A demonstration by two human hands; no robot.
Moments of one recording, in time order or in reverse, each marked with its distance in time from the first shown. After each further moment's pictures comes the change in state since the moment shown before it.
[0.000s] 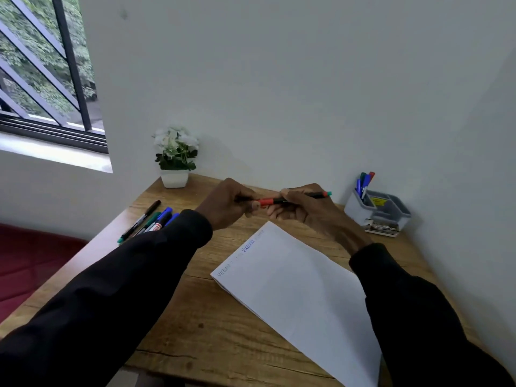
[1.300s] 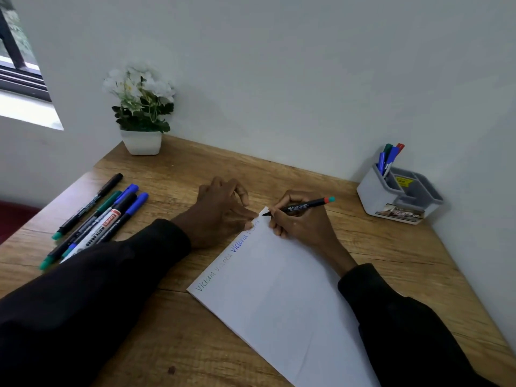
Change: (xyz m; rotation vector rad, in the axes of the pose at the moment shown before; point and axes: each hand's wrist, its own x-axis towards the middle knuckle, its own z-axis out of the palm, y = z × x) left_hand 0.007 -0.081 0.044 0.266 -0.175 -0.034; right_hand 0.020 0.101 -0.008 -0.277 0.383 -0.007
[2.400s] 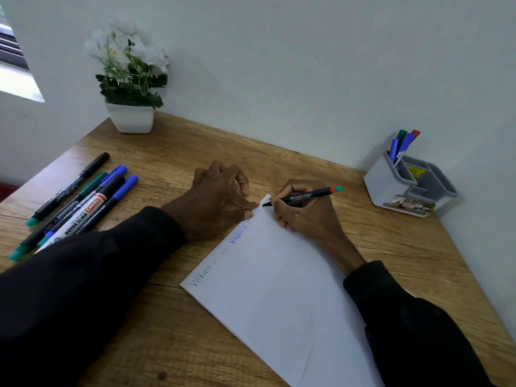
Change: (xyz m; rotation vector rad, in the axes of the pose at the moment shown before) left_hand 0.000 -0.005 0.001 0.002 0.006 0.056; right_hand 0.000 -0.003 0.003 -0.056 0.009 0.001
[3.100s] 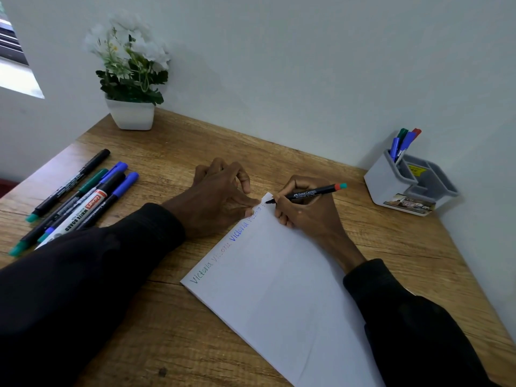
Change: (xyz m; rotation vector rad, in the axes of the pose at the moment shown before) left_hand 0.005 -0.016 0.011 0.014 0.005 -0.017; right_hand 0.000 0.003 -0.002 0.027 0.020 -0.010
